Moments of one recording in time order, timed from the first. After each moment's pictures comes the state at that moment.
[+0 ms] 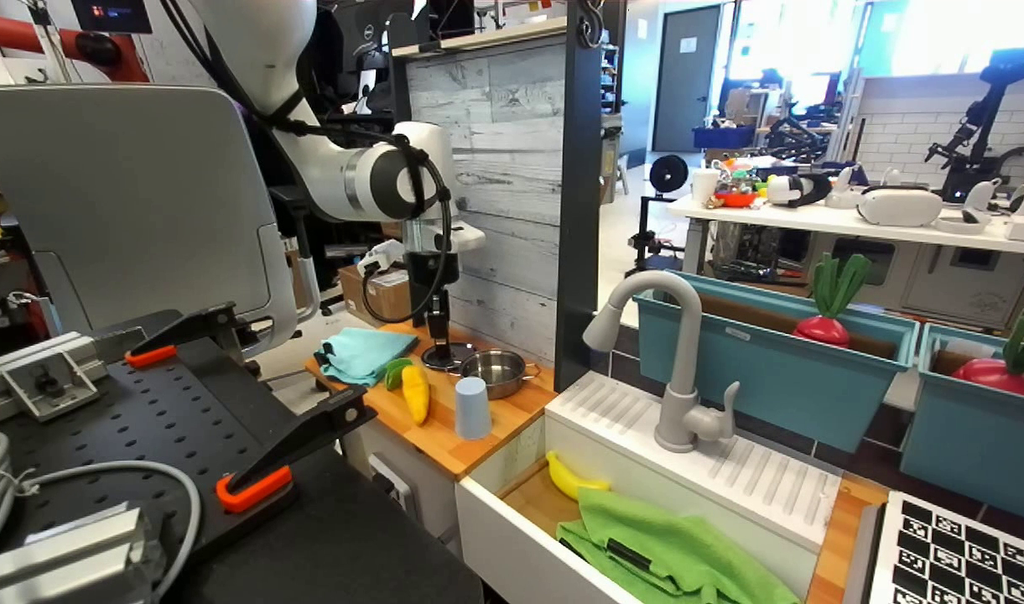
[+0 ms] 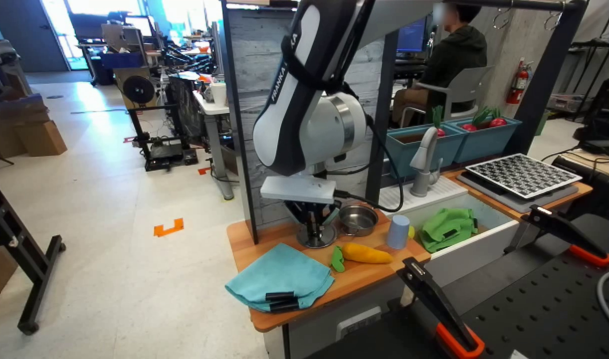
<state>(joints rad) 0.35 1.15 -0.13 -1.47 0.08 2.54 0.91</state>
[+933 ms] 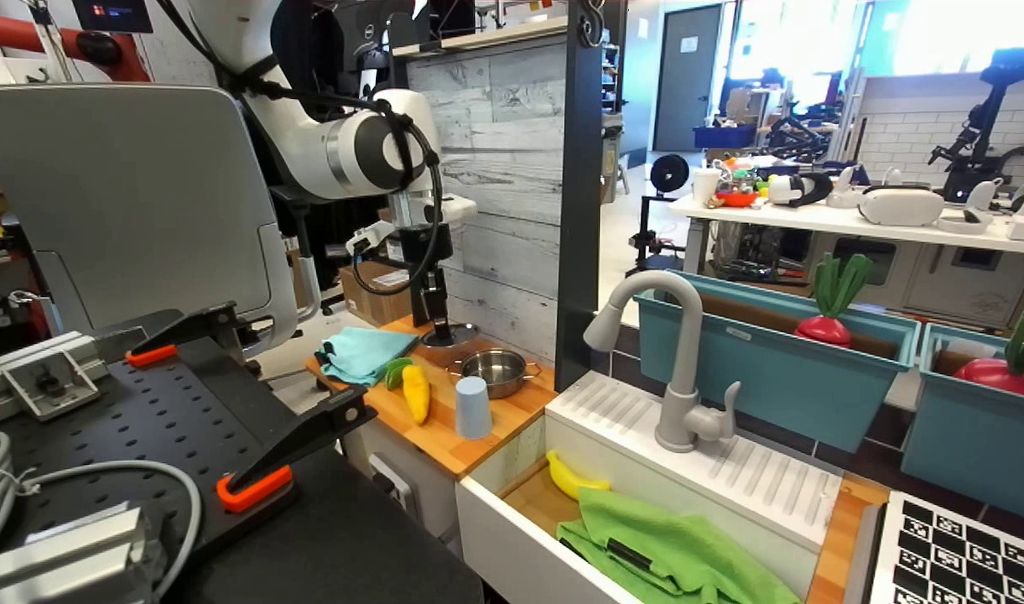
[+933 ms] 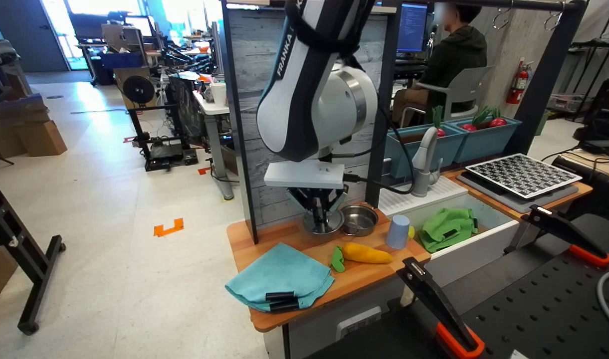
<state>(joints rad) 0.40 1.01 -0.17 -1.64 0.01 2.59 0.94</state>
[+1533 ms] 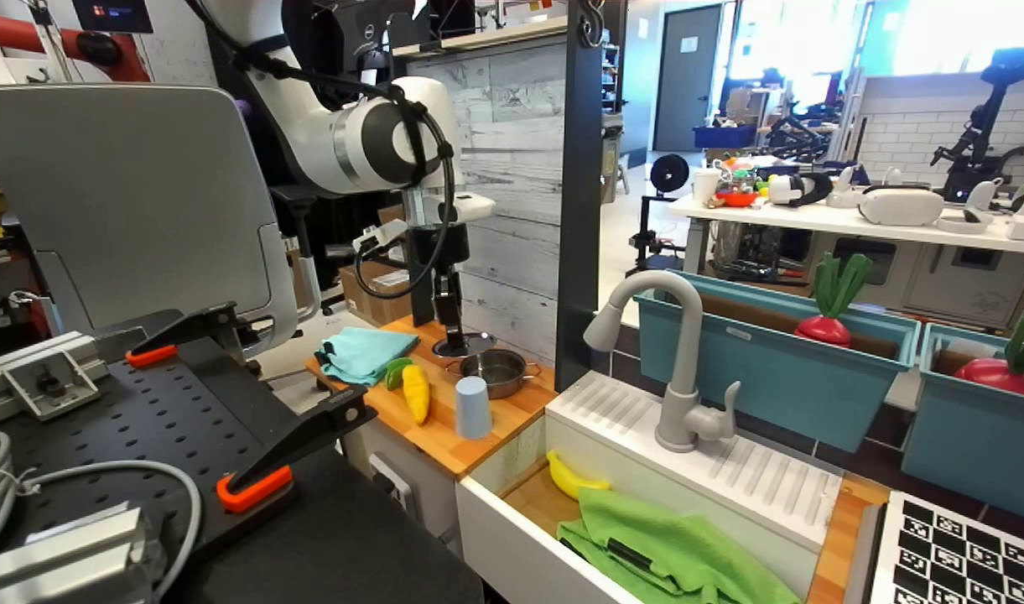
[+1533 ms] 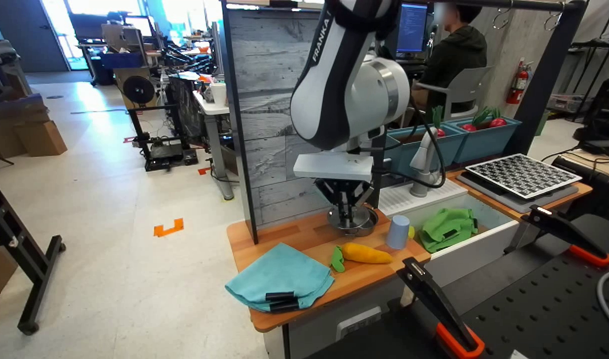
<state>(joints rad) 0.33 0.95 -0.18 -1.75 0.01 2.61 0.94</state>
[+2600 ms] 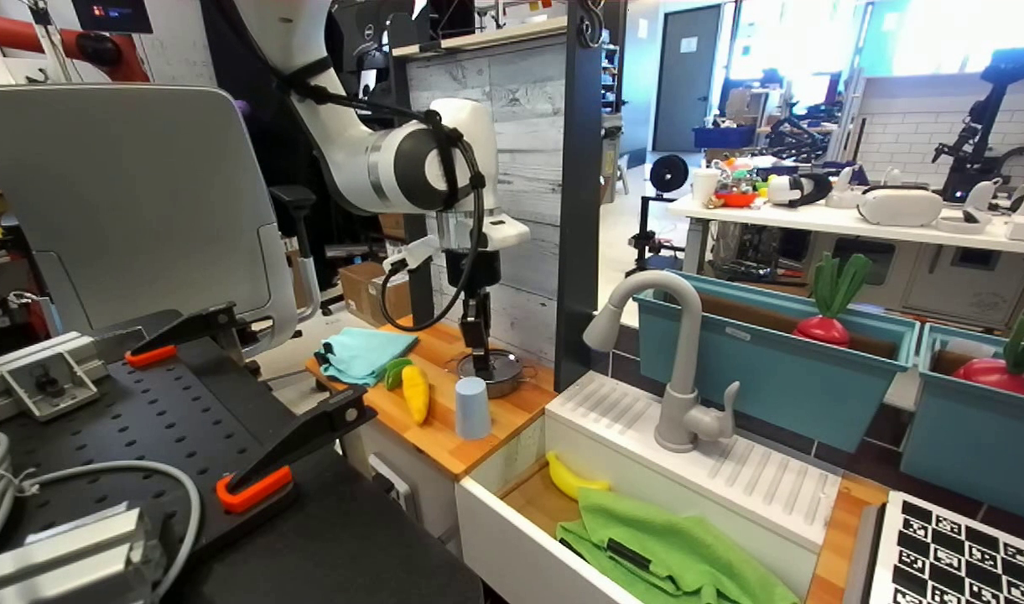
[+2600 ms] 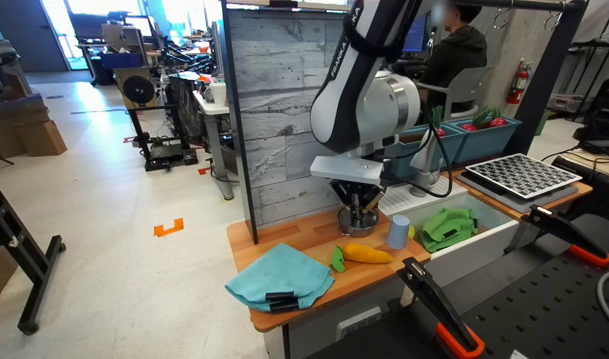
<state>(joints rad) 0.23 1.03 -0.16 -1.66 0.07 2.61 0.94</state>
